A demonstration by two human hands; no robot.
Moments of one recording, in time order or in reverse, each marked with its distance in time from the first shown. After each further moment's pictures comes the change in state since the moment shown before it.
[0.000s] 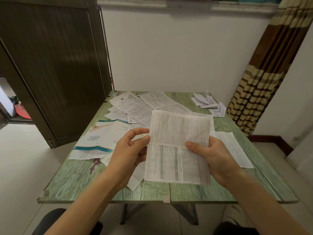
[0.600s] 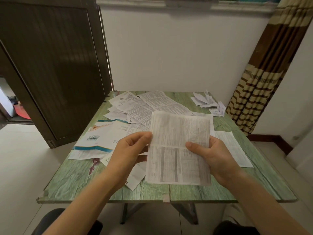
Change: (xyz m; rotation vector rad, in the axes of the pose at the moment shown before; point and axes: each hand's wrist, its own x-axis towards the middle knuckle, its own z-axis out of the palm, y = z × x) left_hand -0.001 0.000 -0.001 0.155 -0.040 0.013; right_hand -0.001 0.002 -0.002 -0.080 0.051 -0.015
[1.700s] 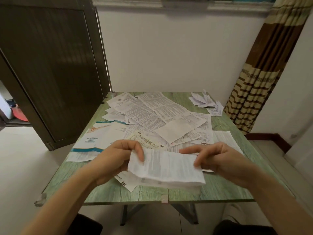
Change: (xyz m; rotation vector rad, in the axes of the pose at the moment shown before) left_hand 0.000 0.014 -0.028 0.189 -0.333 -0.211; right_hand -0.014 -0.020 -0.030 -0.112 -0.430 0.078
